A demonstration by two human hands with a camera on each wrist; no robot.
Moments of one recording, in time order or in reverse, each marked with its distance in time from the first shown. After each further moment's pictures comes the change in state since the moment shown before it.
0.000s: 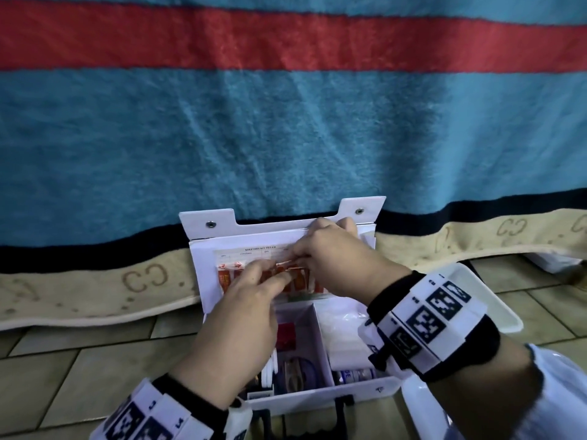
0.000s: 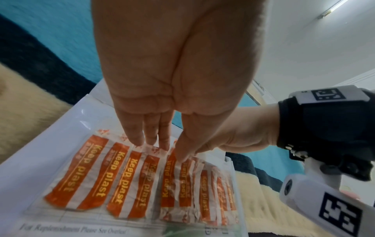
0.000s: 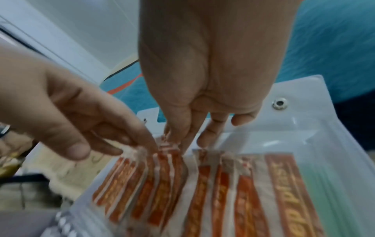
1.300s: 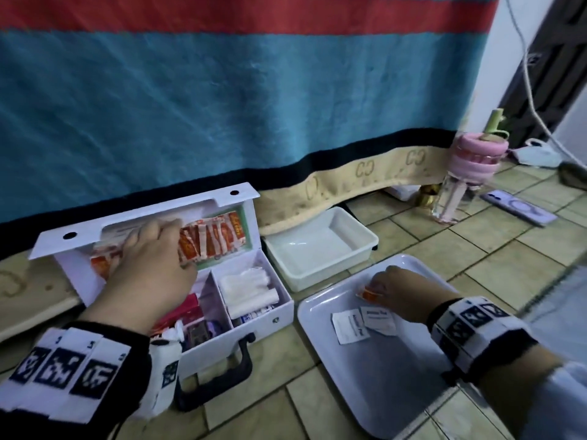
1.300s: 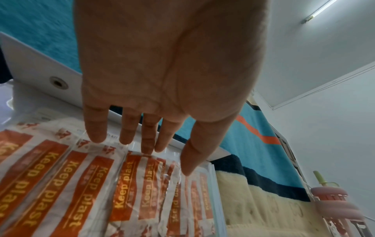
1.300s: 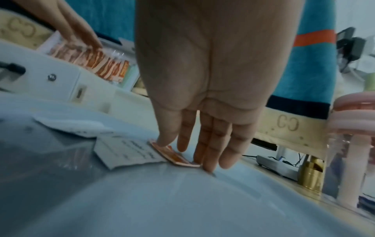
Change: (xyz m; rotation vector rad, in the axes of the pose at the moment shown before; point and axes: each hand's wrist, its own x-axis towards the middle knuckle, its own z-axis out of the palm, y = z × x) left_hand 0.028 0.027 0.014 0.239 -0.107 -0.117; right_hand -0.240 0.137 0.046 -0.013 -0.359 0.684
